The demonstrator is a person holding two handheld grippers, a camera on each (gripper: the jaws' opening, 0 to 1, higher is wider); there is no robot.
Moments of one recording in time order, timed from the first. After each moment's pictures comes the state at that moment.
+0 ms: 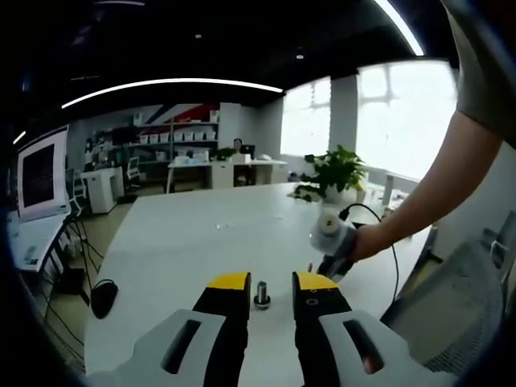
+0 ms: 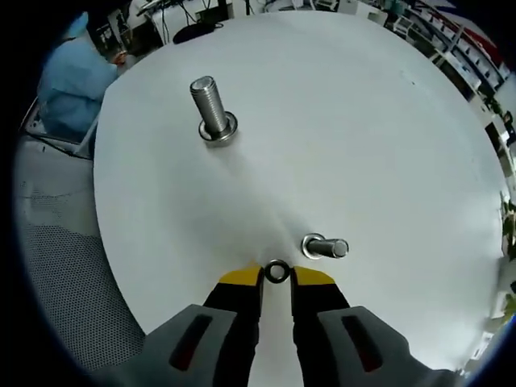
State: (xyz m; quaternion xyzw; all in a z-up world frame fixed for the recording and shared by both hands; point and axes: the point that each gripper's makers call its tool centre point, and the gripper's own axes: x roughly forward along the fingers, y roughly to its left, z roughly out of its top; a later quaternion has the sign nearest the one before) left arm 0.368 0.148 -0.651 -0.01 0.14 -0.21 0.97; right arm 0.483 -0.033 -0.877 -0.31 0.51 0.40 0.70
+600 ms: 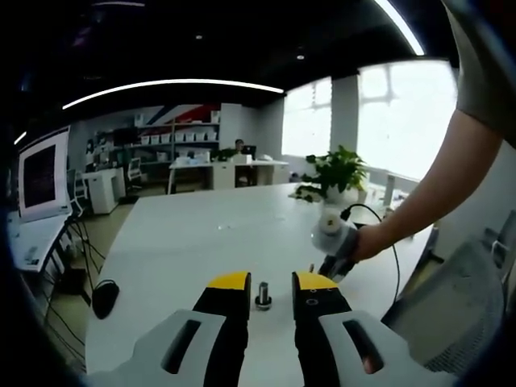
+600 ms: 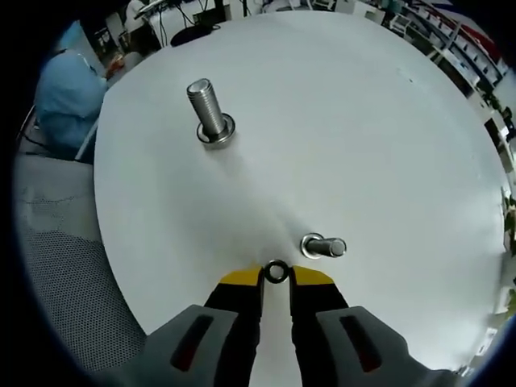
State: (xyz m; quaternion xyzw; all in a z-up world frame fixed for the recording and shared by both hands) left arm 0.369 0.150 -0.650 -0.01 0.14 -0.21 0.97; right arm 0.484 -0.034 -0.877 -0.29 0.51 0.39 0.71
